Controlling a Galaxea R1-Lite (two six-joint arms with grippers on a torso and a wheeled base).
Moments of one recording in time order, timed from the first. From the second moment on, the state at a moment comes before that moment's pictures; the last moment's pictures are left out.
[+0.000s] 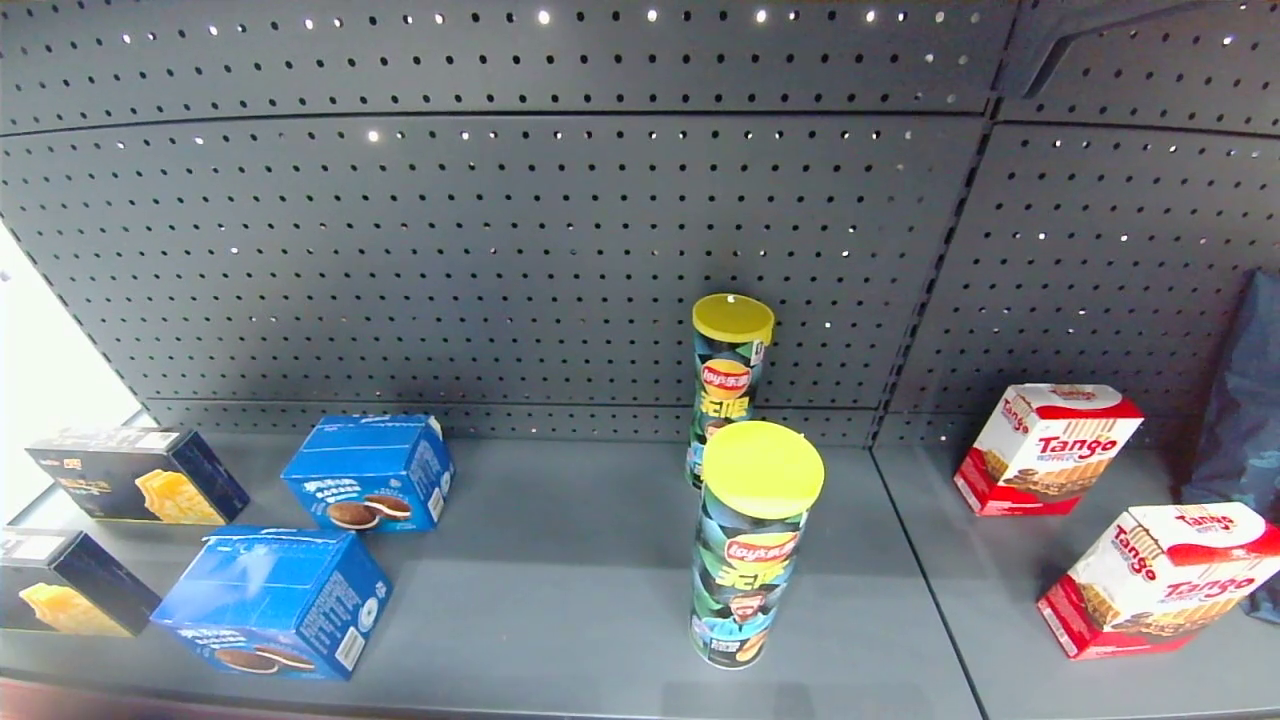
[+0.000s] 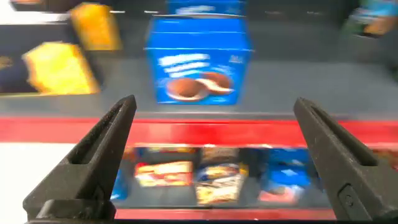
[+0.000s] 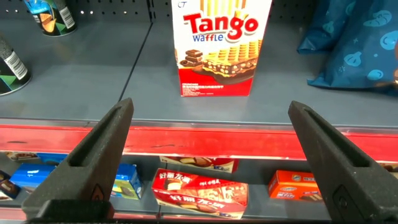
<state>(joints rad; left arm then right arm) -0.01 0.06 -0.01 -0.01 0.06 -0.03 0.00 0.00 0.00 0.01 0.01 0.00</state>
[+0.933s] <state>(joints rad) 0.00 0.00 0.00 0.00 -0.02 0.03 0.00 0.00 0.00 0.01 0.01 0.00</state>
